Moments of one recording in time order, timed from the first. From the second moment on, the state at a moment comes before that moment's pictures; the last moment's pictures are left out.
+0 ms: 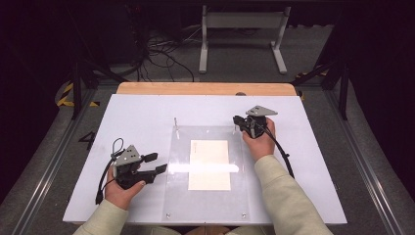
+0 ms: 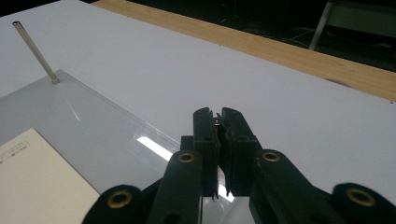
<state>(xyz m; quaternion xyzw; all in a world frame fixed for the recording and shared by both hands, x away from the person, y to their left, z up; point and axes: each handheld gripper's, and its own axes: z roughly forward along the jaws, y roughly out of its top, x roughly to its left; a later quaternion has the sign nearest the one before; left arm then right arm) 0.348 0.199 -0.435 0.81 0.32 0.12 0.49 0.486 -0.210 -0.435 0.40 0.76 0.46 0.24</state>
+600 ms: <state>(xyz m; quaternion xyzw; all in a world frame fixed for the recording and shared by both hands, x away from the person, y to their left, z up) 0.342 0.203 -0.435 0.81 0.32 0.12 0.49 0.487 -0.208 -0.435 0.43 0.75 0.45 0.24</state>
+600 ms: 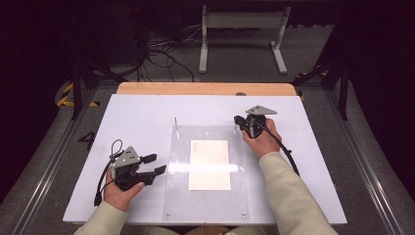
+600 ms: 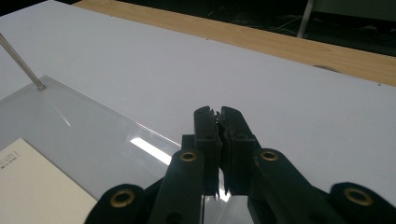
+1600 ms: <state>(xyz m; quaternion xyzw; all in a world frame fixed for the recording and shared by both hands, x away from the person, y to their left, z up) 0.320 0.224 -0.435 0.83 0.29 0.17 0.45 0.518 -0.217 -0.435 0.48 0.72 0.47 0.16</state>
